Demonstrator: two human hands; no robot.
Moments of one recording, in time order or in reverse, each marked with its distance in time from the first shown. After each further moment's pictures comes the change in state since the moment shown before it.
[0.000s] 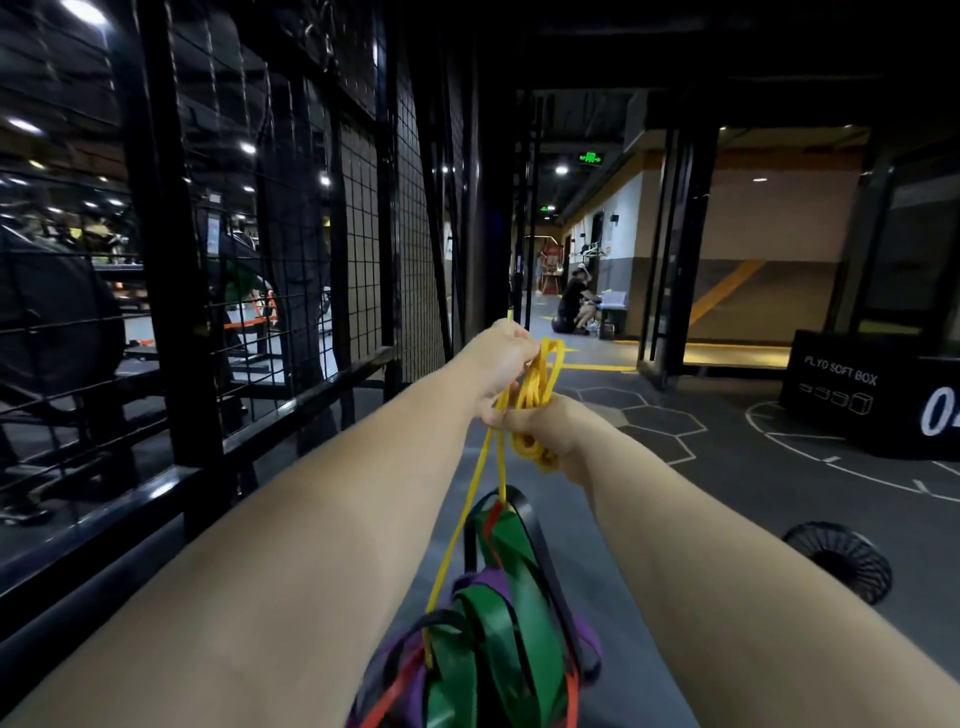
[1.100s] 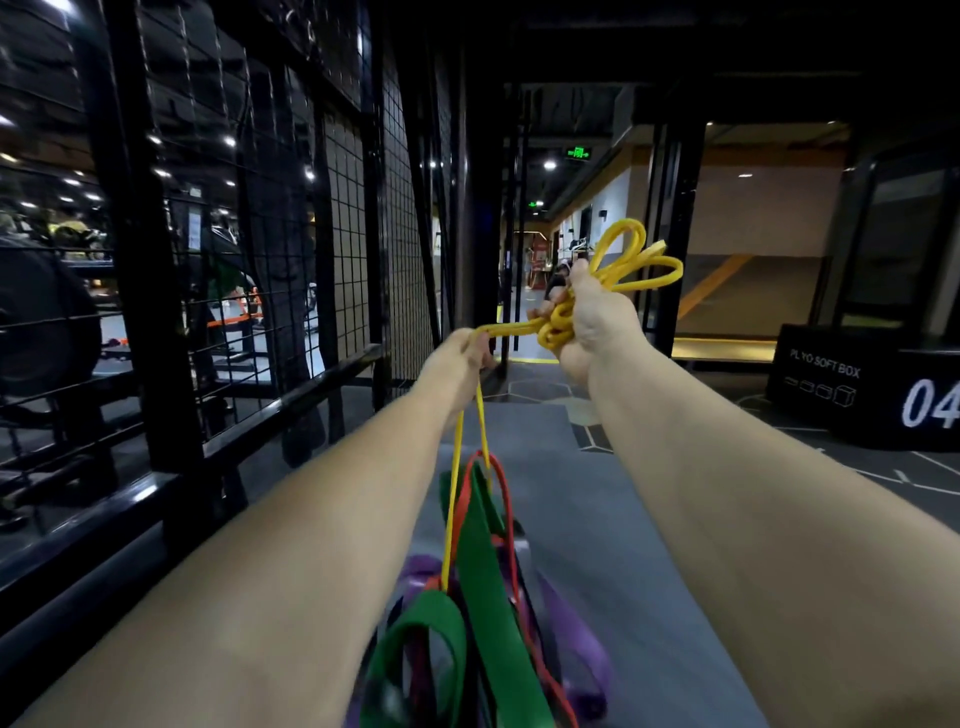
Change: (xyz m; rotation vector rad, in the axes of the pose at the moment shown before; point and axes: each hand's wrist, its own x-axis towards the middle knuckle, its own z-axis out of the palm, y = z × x) left_hand 0.012 -0.038 -0.016 0.112 0.261 0.125; right_hand 0.019 -0.077 -0.034 0.897 0.355 -0.174
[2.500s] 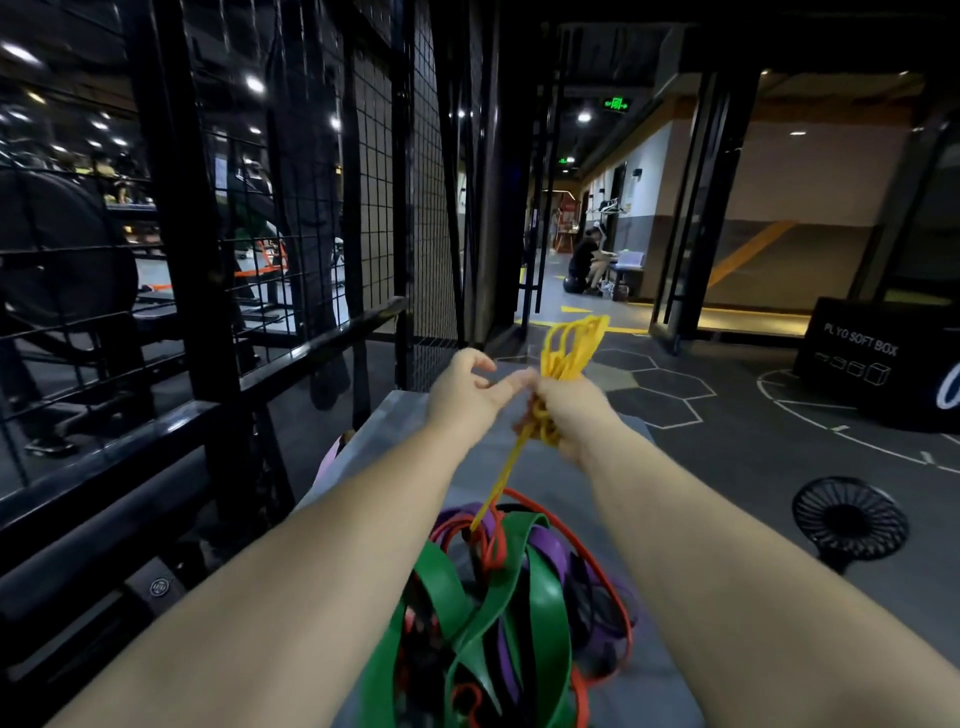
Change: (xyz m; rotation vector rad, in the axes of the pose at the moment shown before) left_hand -0.064 -0.057 0.002 0.143 0.077 -0.139; right_hand -0.036 0.112 -0.056 -0.539 -0.077 0.165
